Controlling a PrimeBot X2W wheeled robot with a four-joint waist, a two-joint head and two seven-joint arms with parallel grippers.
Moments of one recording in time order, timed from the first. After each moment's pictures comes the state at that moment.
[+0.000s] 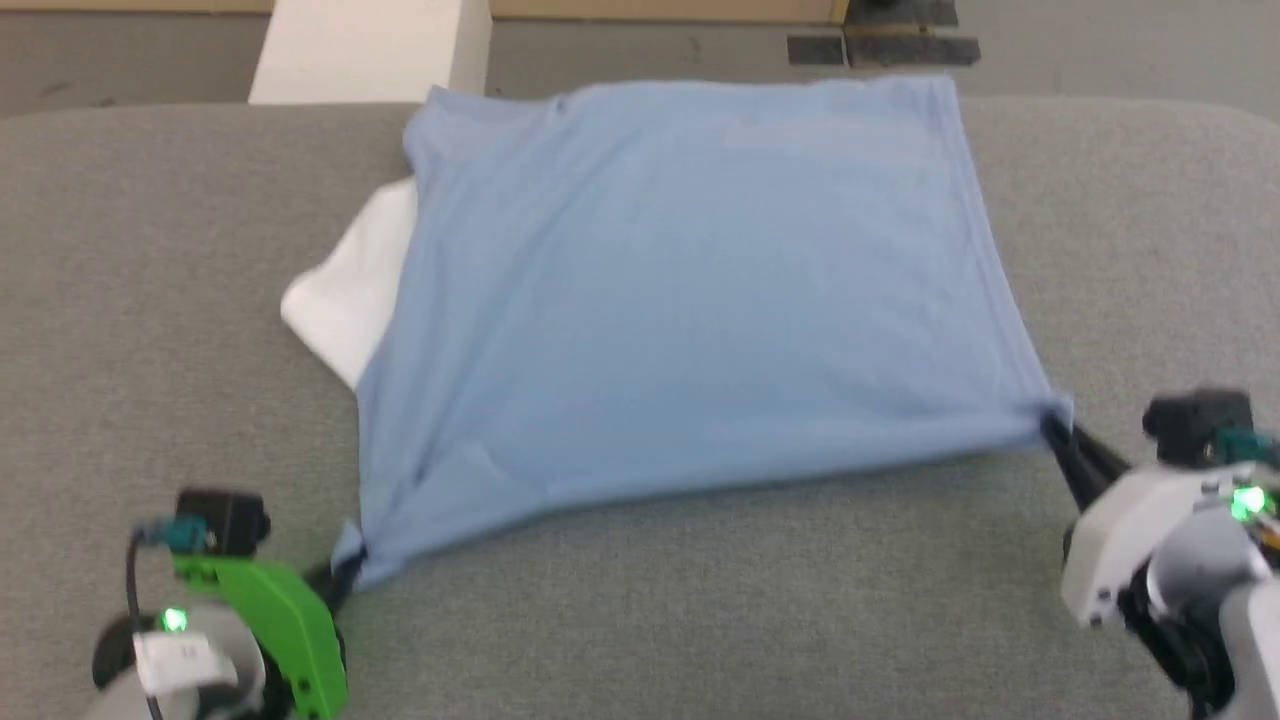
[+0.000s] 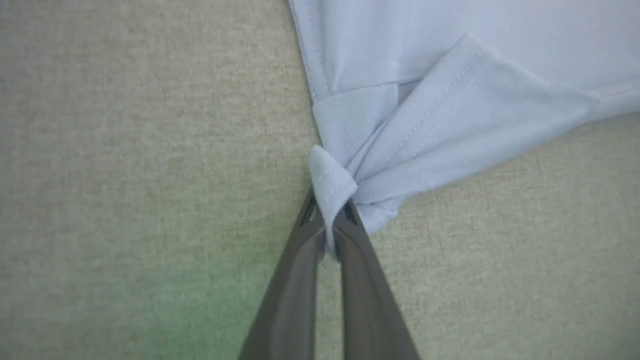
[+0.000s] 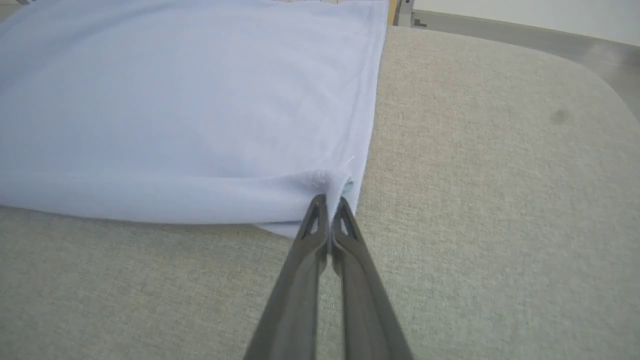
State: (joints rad) left arm -0.14 0.61 -0.44 0.14 -0.85 0.00 0.27; right arm -0.16 -0.29 0.03 0.11 0.29 0.13 0.31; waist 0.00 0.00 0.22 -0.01
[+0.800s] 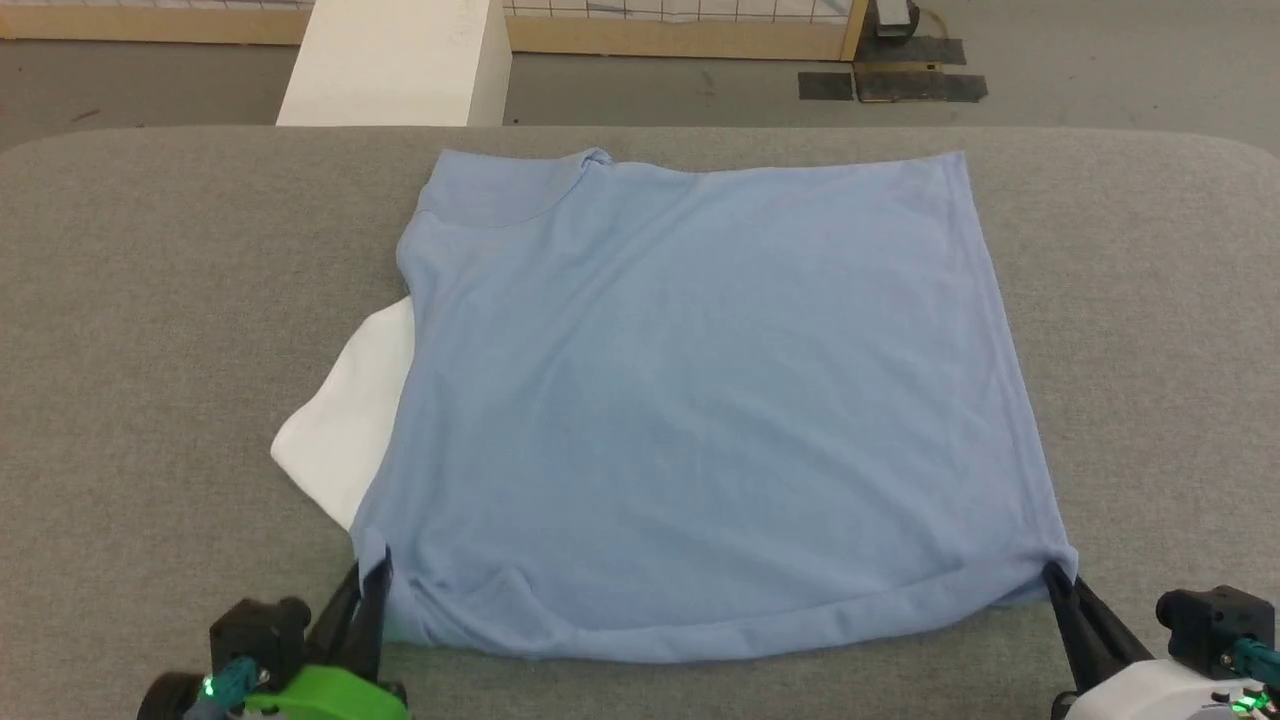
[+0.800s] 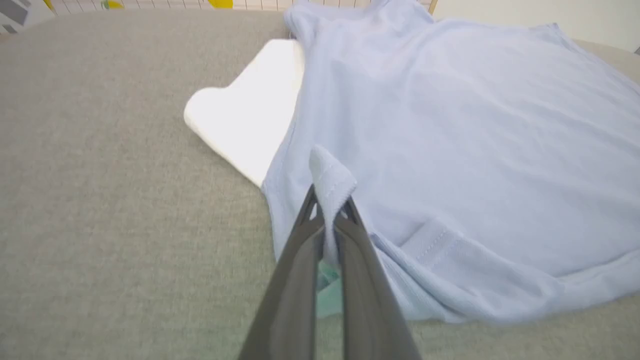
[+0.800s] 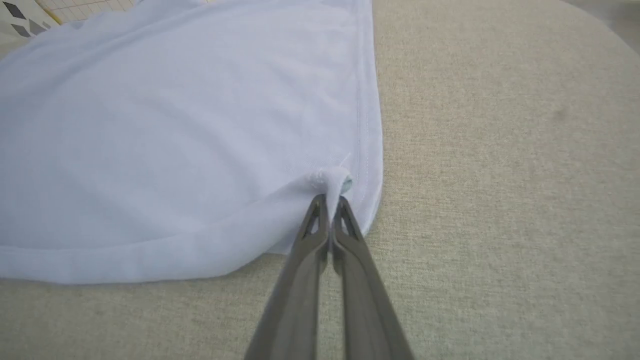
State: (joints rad) left arm 0.08 0.51 -0.46 -0.04 -0.60 0.23 -0.17; right arm 0.22 -0.12 -0.07 -0.09 0.22 0.13 0.16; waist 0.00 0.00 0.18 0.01
